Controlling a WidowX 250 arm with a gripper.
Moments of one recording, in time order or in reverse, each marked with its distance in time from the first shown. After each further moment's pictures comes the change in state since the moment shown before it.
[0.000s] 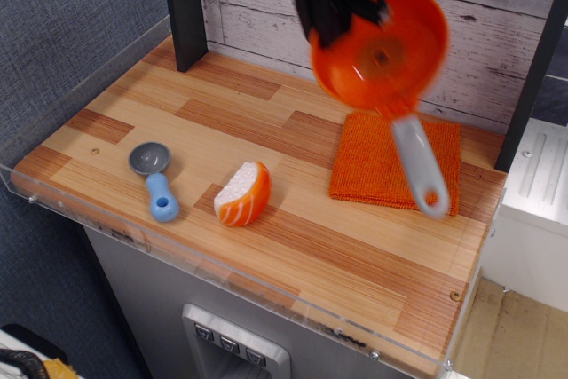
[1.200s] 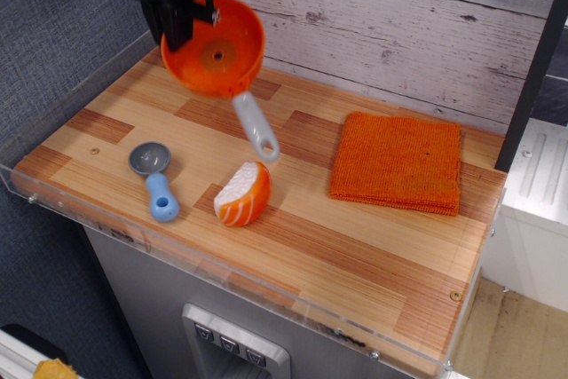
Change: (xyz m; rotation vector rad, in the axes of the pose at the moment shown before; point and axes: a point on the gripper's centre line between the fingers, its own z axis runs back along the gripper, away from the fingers) arm -0.049 0.145 -0.063 0.070 0.194 0.228
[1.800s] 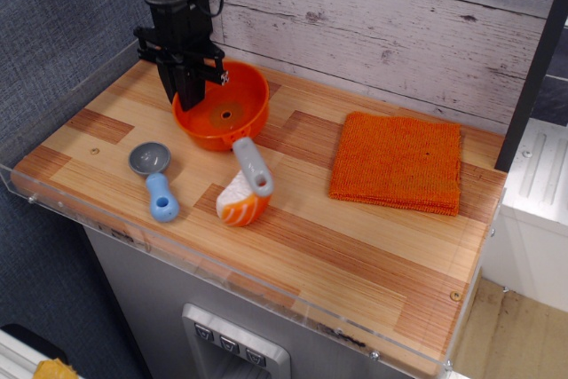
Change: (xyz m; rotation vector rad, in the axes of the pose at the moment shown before) arm -0.013 -0.008 -0.057 -0.066 0.111 -0.037
